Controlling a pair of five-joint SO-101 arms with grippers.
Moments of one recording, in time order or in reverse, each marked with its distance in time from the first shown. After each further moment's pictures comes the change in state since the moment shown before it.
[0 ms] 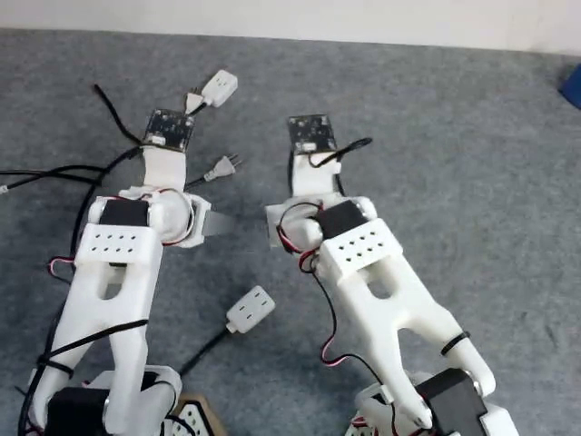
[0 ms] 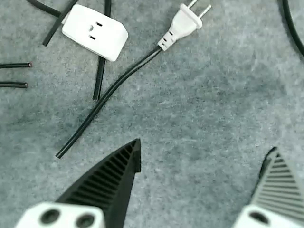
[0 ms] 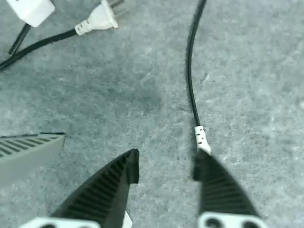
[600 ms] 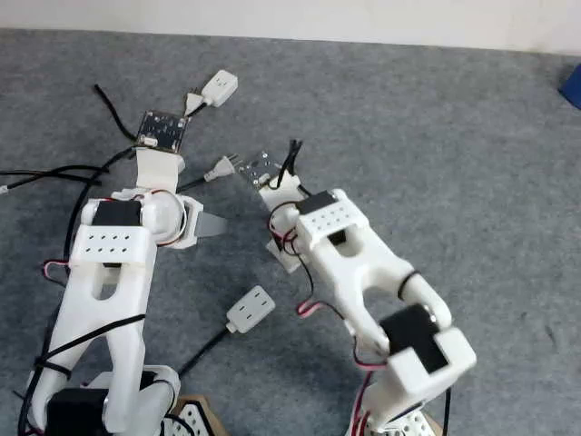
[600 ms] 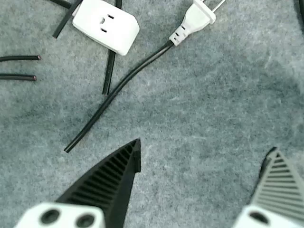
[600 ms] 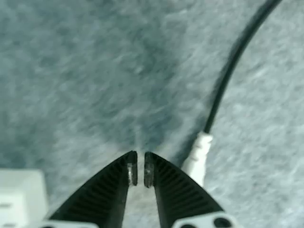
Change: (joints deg) left arm -2.2 0.0 0.4 0.2 -1.0; right arm 1.9 24.7 -6.9 -1.0 33.6
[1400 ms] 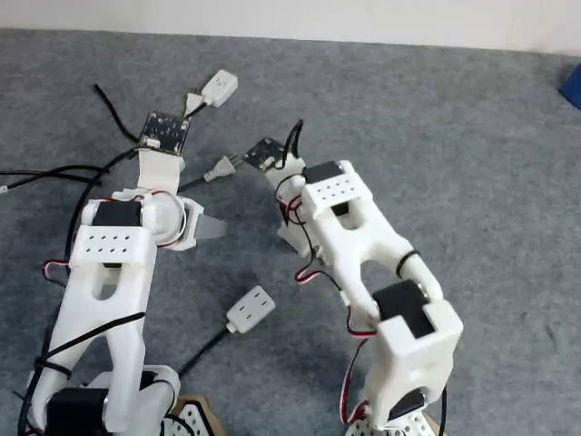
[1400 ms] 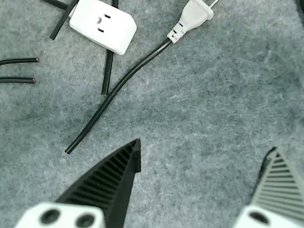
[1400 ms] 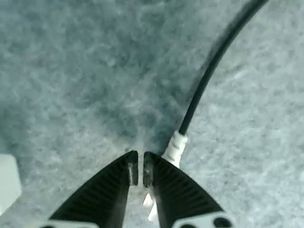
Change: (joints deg) left arm 0.0 0.0 0.3 0.0 -1.8; right arm 3.8 9.2 -14.6 12.0 7.5
